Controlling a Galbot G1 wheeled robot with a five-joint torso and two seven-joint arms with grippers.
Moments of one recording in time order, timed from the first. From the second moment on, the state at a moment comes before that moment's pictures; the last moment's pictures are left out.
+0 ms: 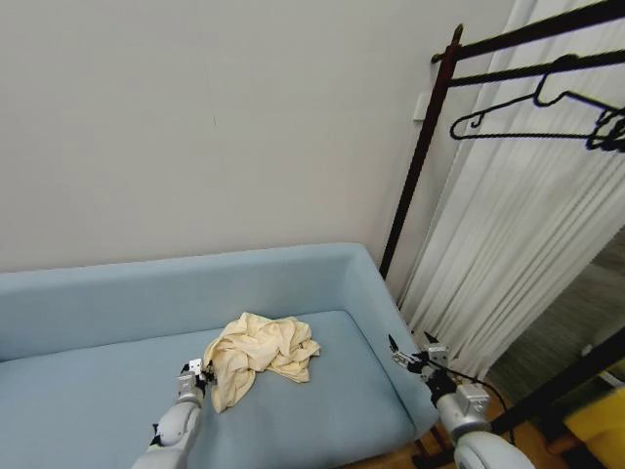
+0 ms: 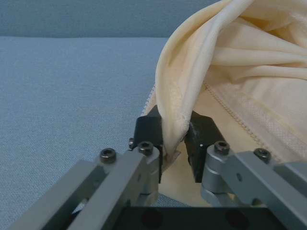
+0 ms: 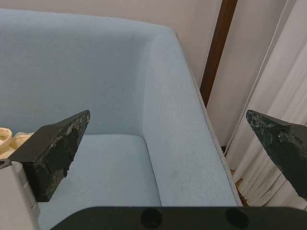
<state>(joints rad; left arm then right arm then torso) 1.15 -1.26 -0.49 -1.42 -0.38 0.24 -0.19 -1.58 1.23 0.69 2.20 0.28 -0.22 0.05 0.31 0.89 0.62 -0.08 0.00</state>
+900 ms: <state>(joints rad) 1.21 -1.19 -0.53 -1.67 -0.39 0.22 -0.18 -1.29 1.08 0.39 2.06 0.54 -0.34 0.22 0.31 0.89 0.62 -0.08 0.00</state>
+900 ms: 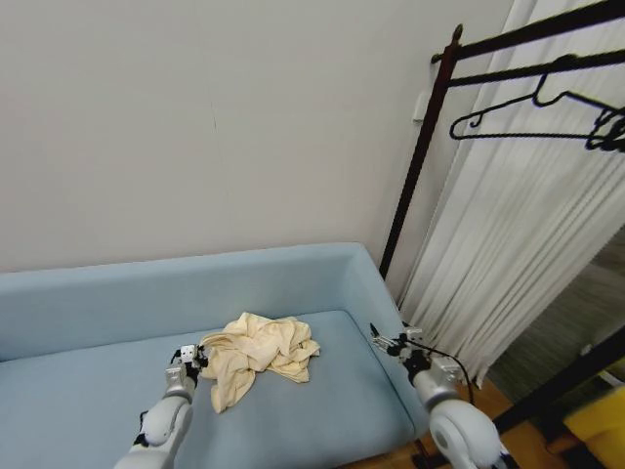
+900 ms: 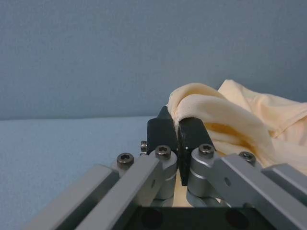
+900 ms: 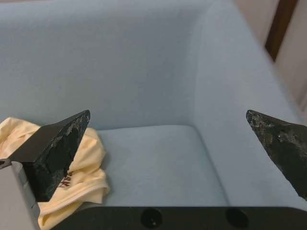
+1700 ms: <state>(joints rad) 1.22 -1.13 -0.52 -1.95 -0.47 0.28 -0.24 -0.72 1.24 -0.21 1.49 0.72 -0.35 0.42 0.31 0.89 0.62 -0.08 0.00</state>
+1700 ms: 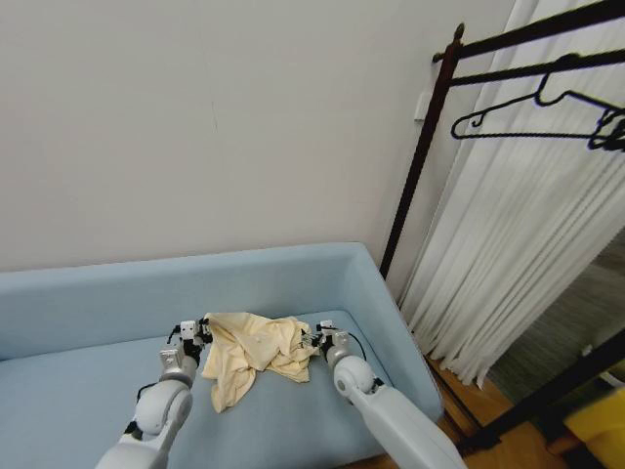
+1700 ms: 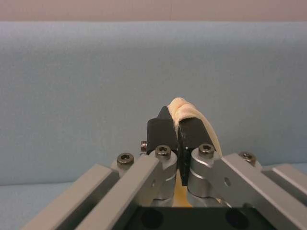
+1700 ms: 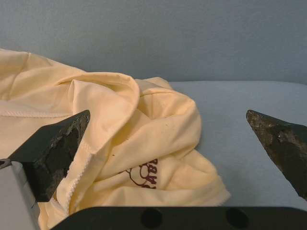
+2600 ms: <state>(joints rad) 1.19 -1.10 -0.52 -1.98 -0.50 0.30 -0.27 -0.65 1.40 -0.30 1.26 0.70 -0.31 0.45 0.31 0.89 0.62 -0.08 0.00</state>
